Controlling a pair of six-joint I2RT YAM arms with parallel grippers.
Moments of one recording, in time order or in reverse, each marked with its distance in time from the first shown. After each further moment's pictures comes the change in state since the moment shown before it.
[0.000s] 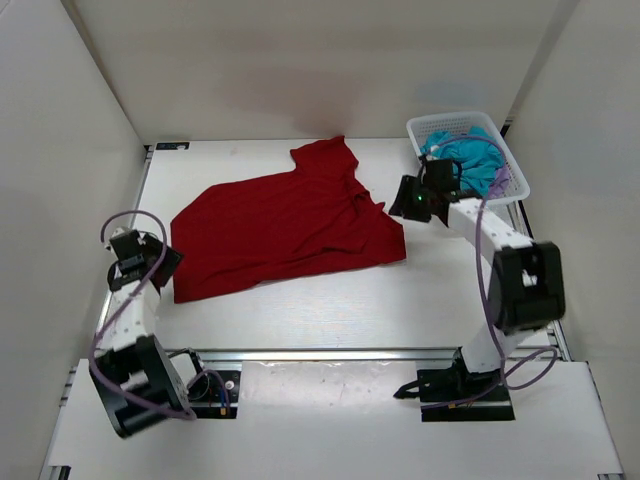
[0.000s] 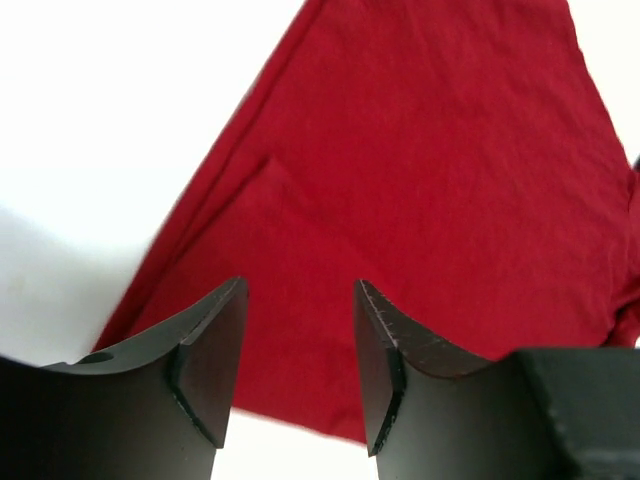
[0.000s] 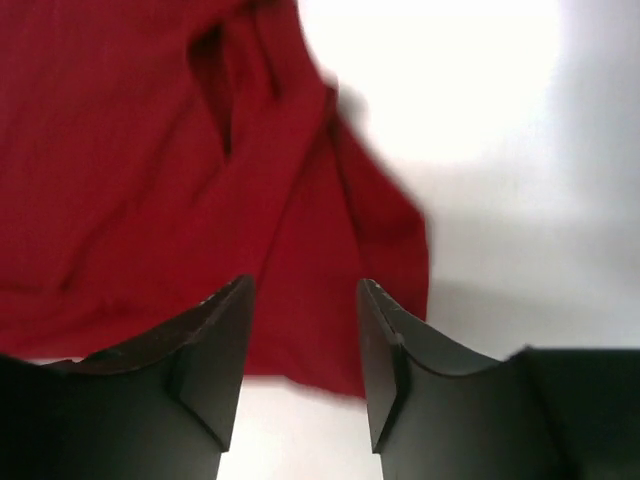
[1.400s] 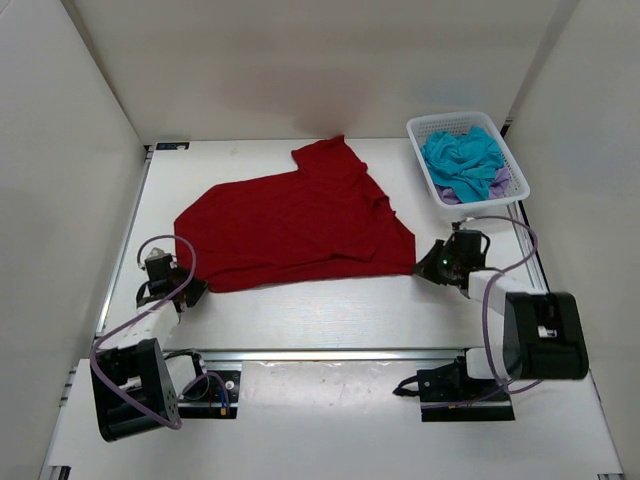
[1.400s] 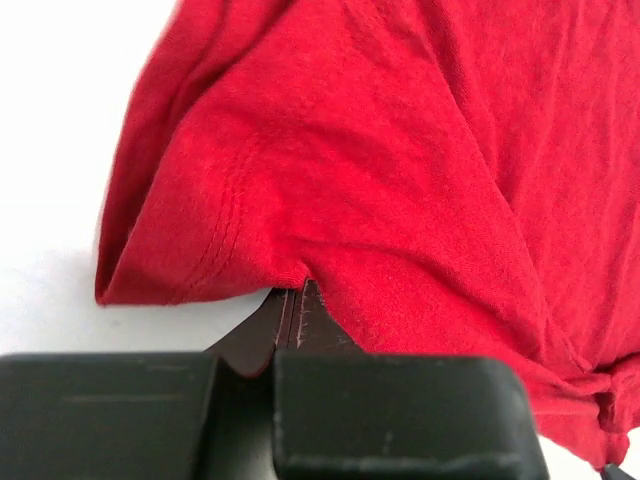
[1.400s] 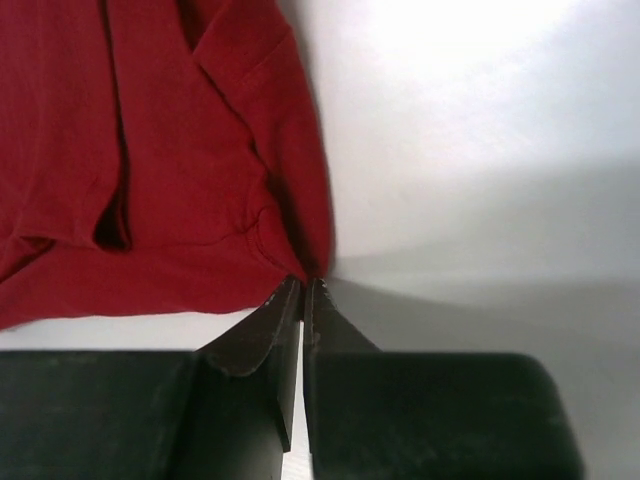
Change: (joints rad) left arm -0.158 -0.067 -0.290 0.147 -0.008 -0.055; right arm -0.158 -0.322 -0.754 0.438 -0.131 0.188
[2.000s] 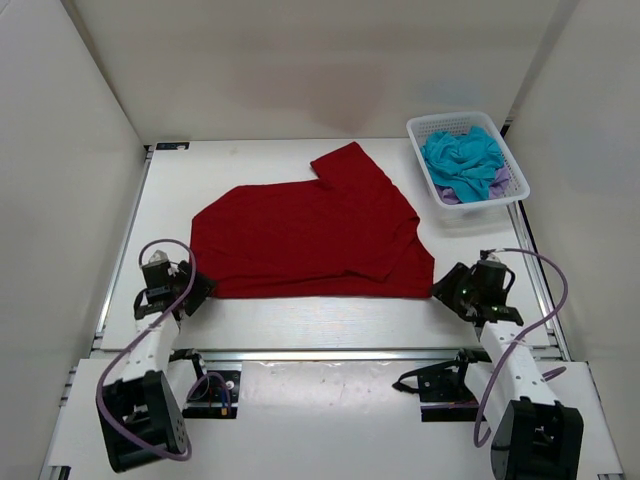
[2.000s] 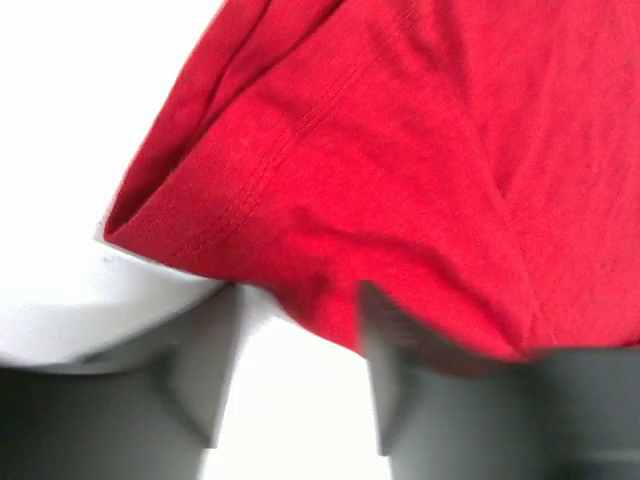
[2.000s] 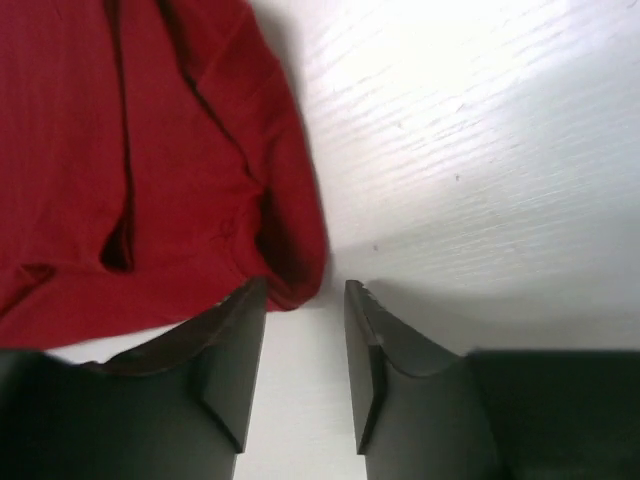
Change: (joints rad) left arm 0.005 -0.134 -0.020 -0.126 0.085 0.064; right arm -0.134 -0.617 -0.243 -0.351 0.089 0.011
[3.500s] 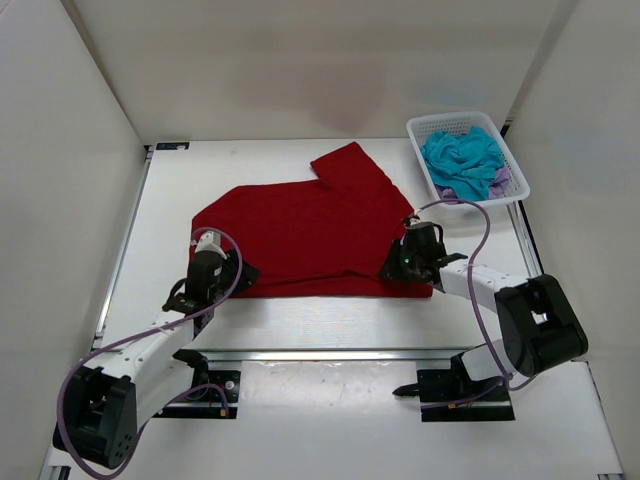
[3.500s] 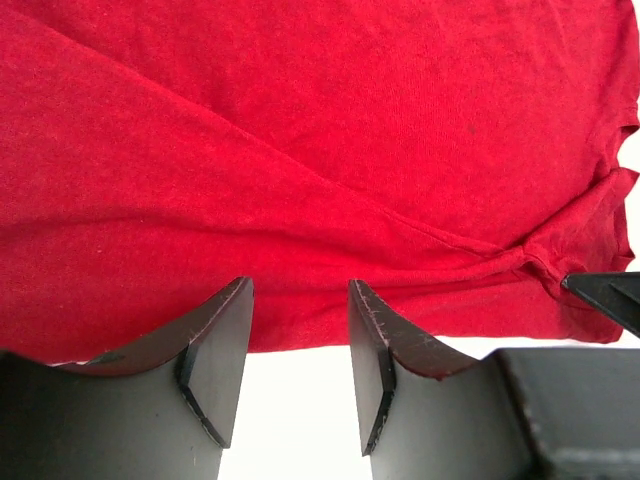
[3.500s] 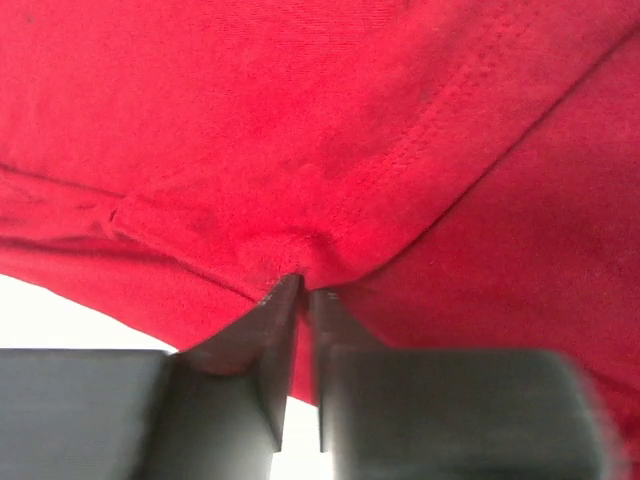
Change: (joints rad) left arm -0.572 -0.005 0.023 0.243 -0.189 -0.092; right arm 0.476 0.625 0.336 0.228 0.028 -0.036
